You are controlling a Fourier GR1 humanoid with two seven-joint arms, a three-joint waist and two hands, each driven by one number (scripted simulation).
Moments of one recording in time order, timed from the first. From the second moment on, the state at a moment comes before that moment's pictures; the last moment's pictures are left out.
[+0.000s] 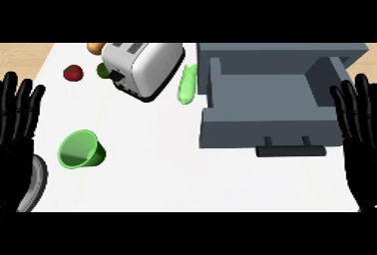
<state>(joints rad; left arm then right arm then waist) -0.02 0.14 0.04 -2.10 0.01 0.00 0.00 -0.03 -0.11 0.02 -2.10 0.03 0.02 -0.04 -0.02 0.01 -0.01</state>
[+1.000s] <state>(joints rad) -0.04 0.11 0.17 -1.95 0.27 -0.07 0.01 -0.06 -0.06 0.03 -2.06 -0.08 0.06 0.10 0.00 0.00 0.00</state>
